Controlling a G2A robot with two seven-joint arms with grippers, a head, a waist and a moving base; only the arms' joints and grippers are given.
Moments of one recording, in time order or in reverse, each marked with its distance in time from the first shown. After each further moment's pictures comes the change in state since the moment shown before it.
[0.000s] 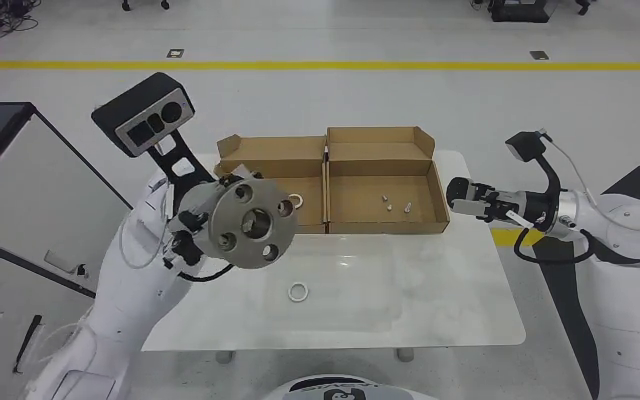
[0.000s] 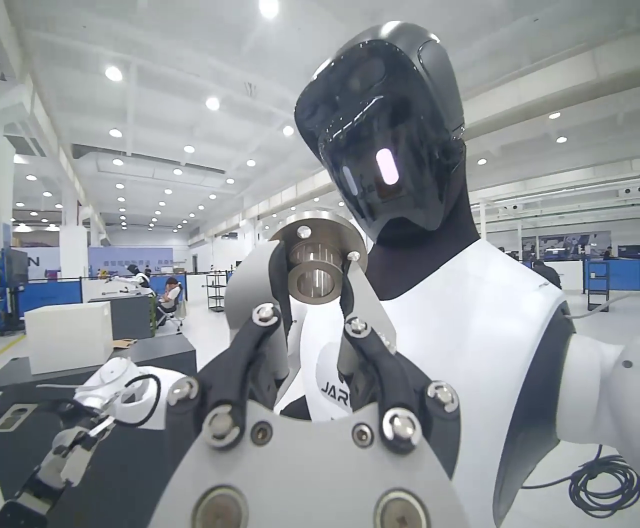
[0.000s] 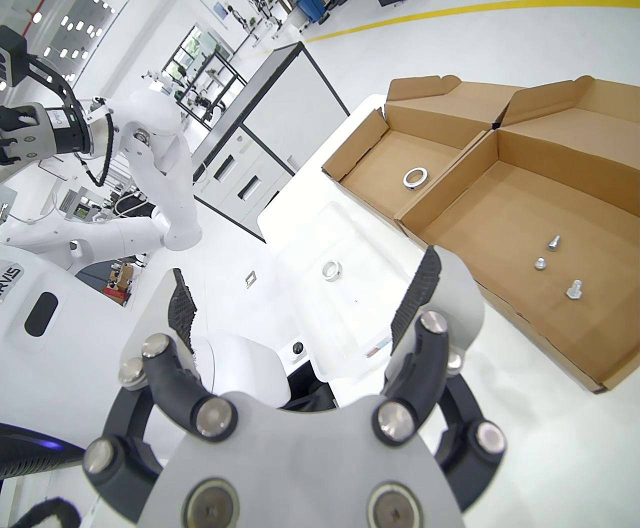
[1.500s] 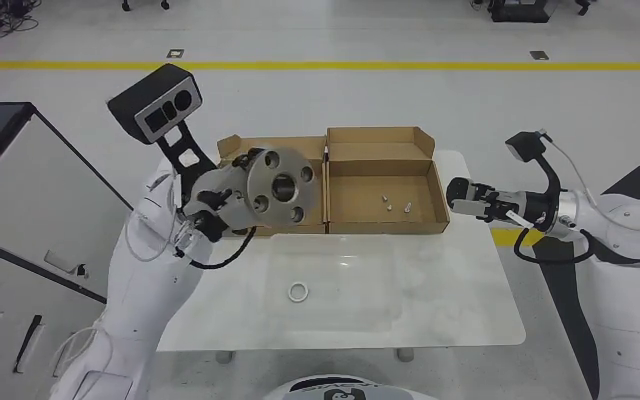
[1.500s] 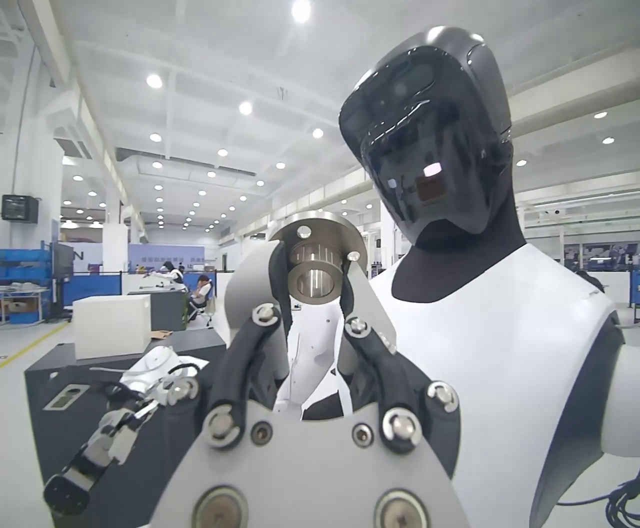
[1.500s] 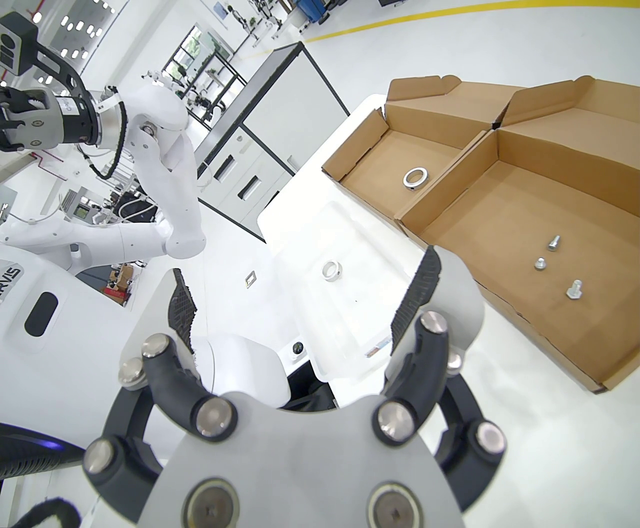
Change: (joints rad) left arm 0.034 -0.085 -0.078 0.017 0.117 0.083 -0.010; right arm 0.000 0.000 0.000 0.000 0.000 0.000 0.000
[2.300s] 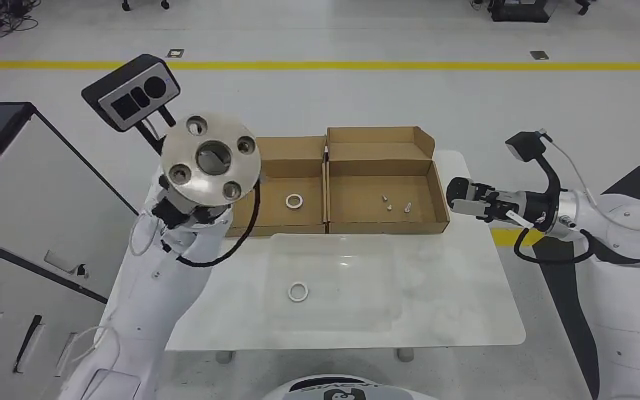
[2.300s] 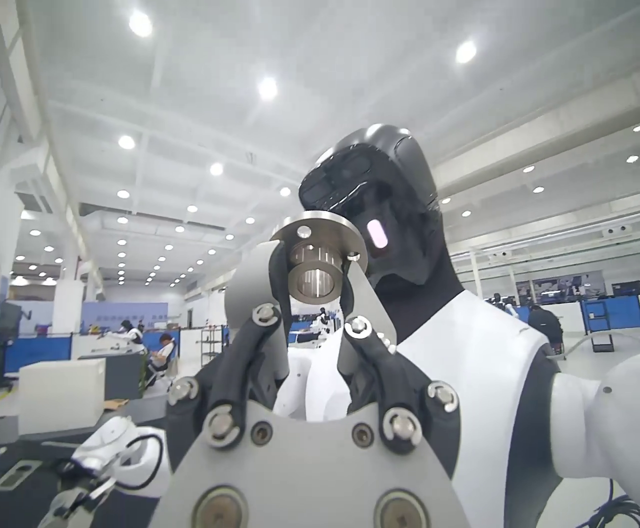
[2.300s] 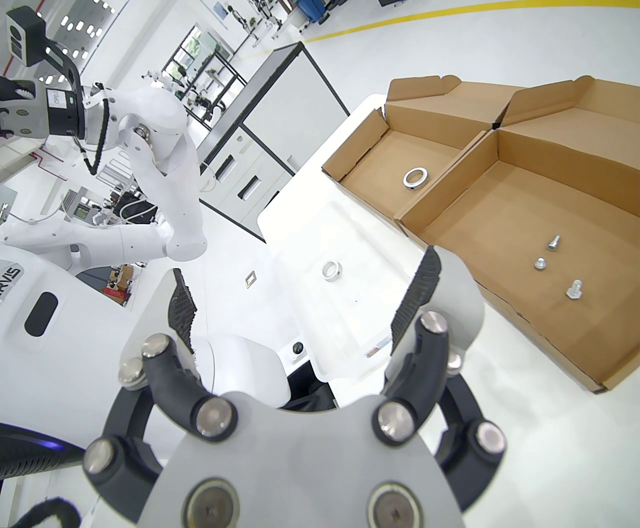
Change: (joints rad) left arm -0.001 -0.036 0.013 0.011 -0.136 -0.028 0.039; right arm 0.000 0.000 0.000 0.000 0.000 0.000 0.000
